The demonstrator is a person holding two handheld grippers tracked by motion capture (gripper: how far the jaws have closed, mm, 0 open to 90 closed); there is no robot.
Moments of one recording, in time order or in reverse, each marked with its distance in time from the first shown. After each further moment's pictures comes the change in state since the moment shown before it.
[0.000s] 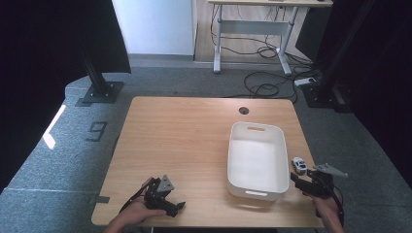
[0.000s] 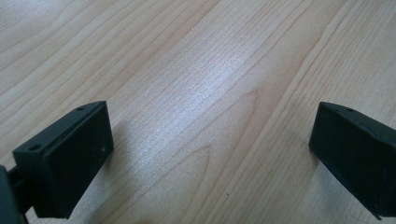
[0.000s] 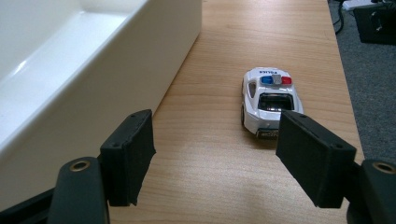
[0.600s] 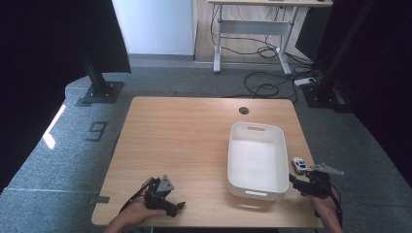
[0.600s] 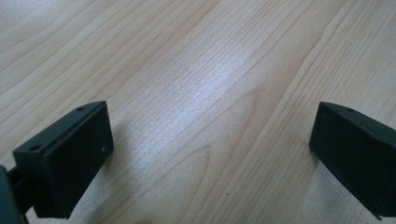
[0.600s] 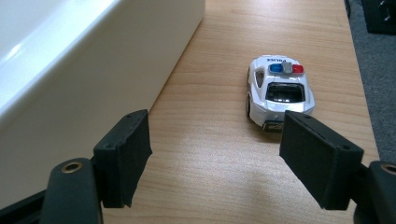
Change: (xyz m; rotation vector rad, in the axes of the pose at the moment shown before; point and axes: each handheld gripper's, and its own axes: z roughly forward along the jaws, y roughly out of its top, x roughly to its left) left arm 0.000 0.000 0.000 0.000 0.000 0.000; right arm 0.001 -0.002 0.008 0.046 0.007 -0.011
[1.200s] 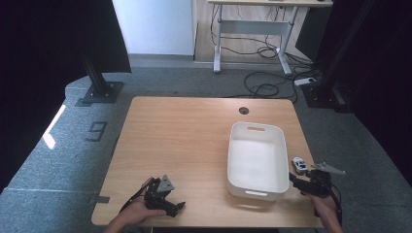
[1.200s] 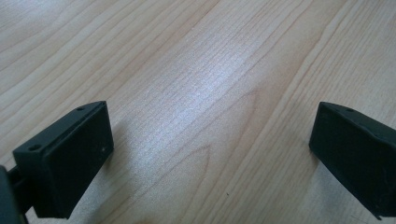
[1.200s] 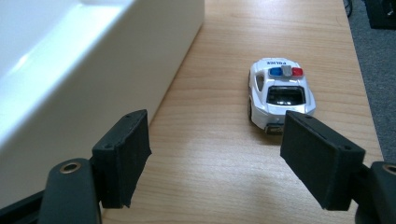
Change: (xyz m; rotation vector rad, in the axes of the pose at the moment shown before) left arm 0.000 0.000 0.000 0.000 0.000 0.000; right arm 0.000 0.003 -0.002 -0.007 0.009 0.038
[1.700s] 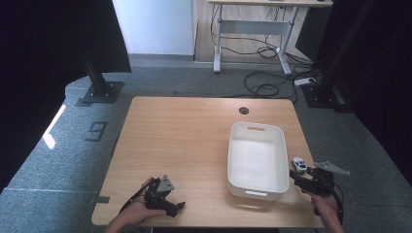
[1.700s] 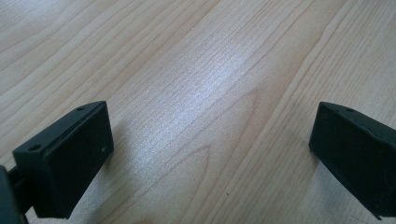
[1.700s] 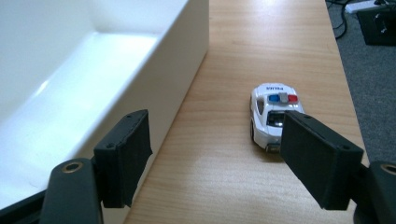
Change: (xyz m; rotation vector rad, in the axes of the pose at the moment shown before) left arm 0.000 0.000 0.000 0.000 0.000 0.000; right arm 0.005 0.009 -0.013 -0.068 0.004 0.008
